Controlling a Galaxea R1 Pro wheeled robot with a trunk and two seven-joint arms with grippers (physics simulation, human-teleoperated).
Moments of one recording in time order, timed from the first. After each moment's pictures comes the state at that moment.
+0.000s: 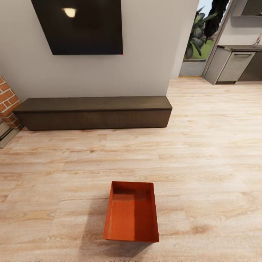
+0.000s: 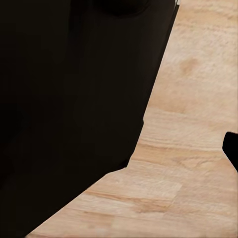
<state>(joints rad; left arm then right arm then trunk) 0.00 0.05 0.00 -0.14 0.31 0.05 0.00 -0.14 -0.05 0.43 0.03 -0.21 -0.14 0.05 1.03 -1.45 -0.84</state>
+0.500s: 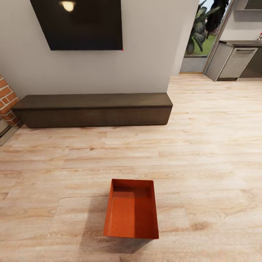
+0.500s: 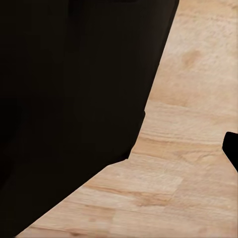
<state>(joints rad) 0.00 0.05 0.00 -0.14 0.31 0.05 0.00 -0.14 -0.05 0.43 0.03 -0.21 -0.14 0.05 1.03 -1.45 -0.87</state>
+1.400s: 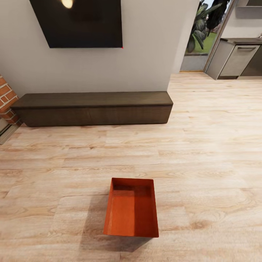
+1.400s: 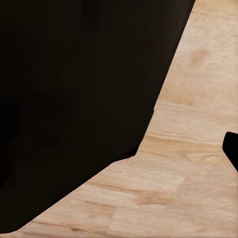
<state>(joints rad) 0.00 0.05 0.00 -0.14 0.31 0.05 0.00 -0.14 -0.04 0.44 0.03 -0.19 -0.14 0.05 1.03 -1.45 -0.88</state>
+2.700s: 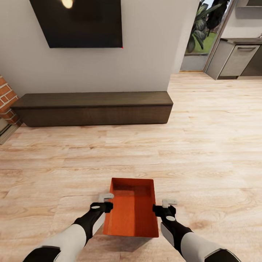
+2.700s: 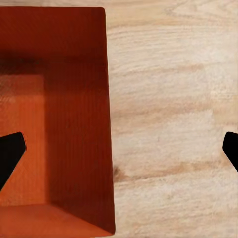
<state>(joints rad) -0.74 -0.16 -0.01 -0.22 0.00 0.09 0.22 -0.71 0.11 0.29 -0.14 -0.29 -0.17 -0.26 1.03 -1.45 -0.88</state>
